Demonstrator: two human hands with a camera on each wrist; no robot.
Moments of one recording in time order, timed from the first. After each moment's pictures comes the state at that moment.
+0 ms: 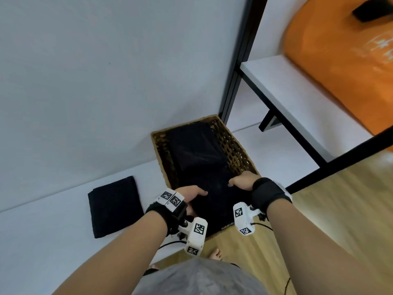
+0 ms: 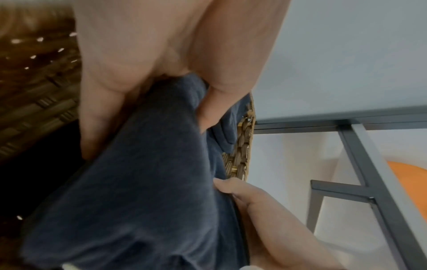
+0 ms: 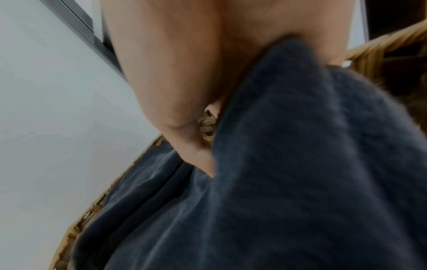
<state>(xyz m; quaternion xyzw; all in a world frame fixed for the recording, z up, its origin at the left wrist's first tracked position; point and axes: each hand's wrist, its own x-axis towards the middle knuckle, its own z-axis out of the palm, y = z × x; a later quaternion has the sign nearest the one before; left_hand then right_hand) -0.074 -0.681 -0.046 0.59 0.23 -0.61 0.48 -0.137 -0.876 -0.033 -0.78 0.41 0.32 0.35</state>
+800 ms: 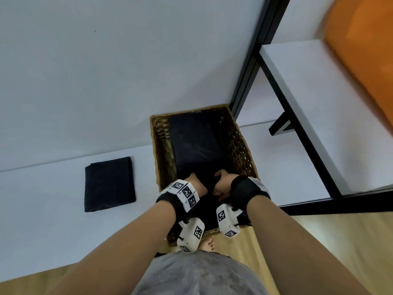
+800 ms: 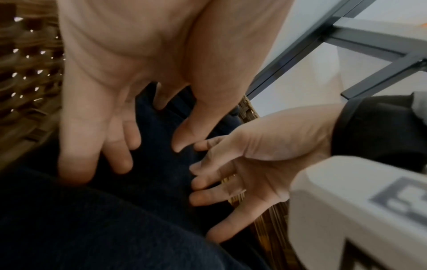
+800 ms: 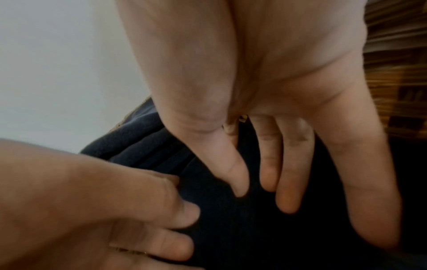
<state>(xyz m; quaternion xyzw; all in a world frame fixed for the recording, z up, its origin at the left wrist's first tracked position) -0.072 -0.745 -0.059 0.85 0.03 -0.48 0.21 -0.097 -0.867 -0.077 -0.73 0.32 0.45 0.40</state>
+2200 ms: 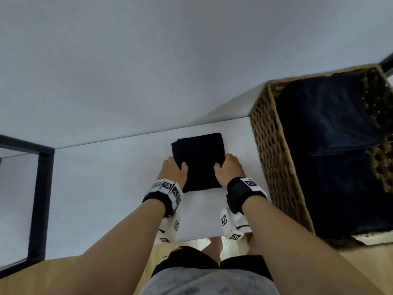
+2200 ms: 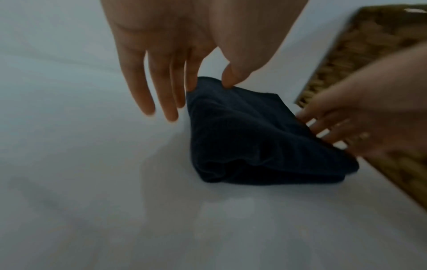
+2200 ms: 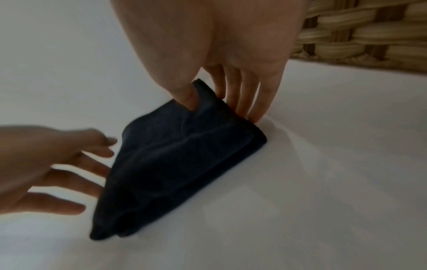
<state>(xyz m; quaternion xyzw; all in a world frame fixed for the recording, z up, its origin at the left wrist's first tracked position) 0.030 -0.391 -0.177 0.95 0.08 -0.26 0.17 -0.004 -0.560 -0.178 -0.83 0.30 0.26 0.38</state>
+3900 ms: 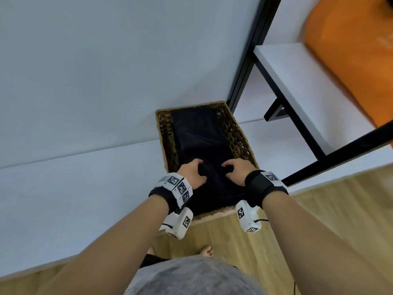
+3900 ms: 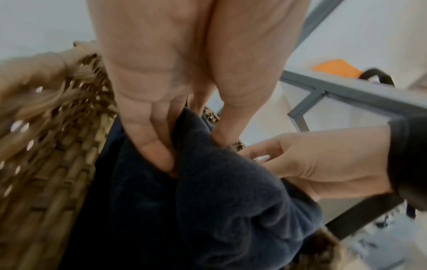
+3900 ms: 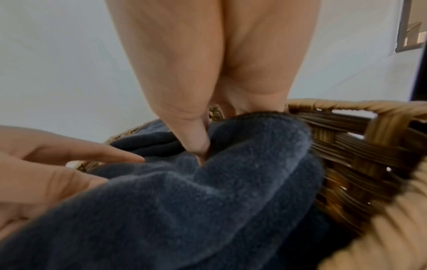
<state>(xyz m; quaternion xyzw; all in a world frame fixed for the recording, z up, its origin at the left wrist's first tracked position) -0.097 -0.691 -0.042 0.89 -0.15 -0.35 0.25 -0.153 -0.865 -0.030 -0.91 0.23 0.26 0.24</state>
